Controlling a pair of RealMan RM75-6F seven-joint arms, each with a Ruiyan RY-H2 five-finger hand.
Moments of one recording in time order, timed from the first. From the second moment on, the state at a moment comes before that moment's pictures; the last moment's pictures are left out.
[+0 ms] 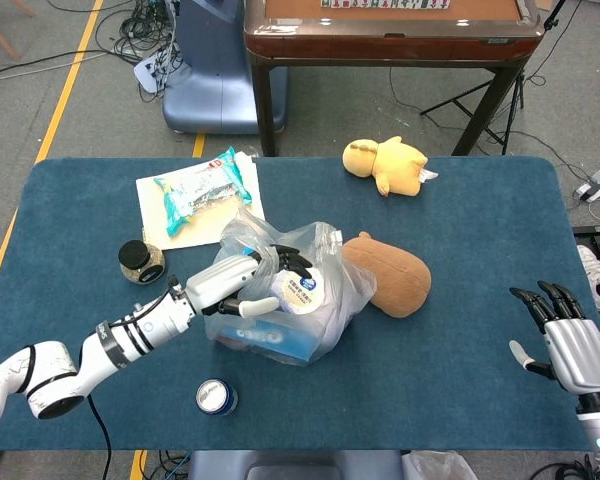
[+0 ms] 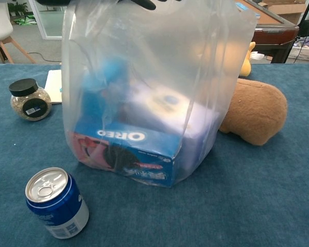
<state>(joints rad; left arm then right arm) -1.00 -1.04 -0.24 -1.82 1.55 0.80 -0.86 0.11 -1.00 0.02 -1.70 -1.54 1.42 0.04</state>
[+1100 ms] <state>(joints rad) -1.16 -1.09 -0.35 -1.78 1.42 0.58 -1.30 0.10 -1.01 0.02 -1.69 -1.53 1.42 0.06</state>
